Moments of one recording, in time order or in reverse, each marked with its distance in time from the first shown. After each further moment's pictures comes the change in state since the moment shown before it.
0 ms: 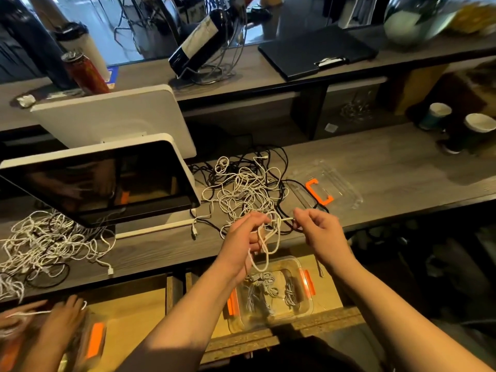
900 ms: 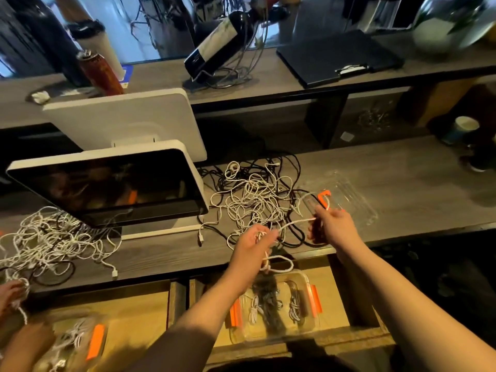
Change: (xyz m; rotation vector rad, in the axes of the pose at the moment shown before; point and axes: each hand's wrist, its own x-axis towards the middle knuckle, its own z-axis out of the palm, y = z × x) left_hand 0.030 -0.009 -0.015 0.472 0.101 0.064; right_hand 0.076 0.013 -0.006 0.160 0.095 0.492
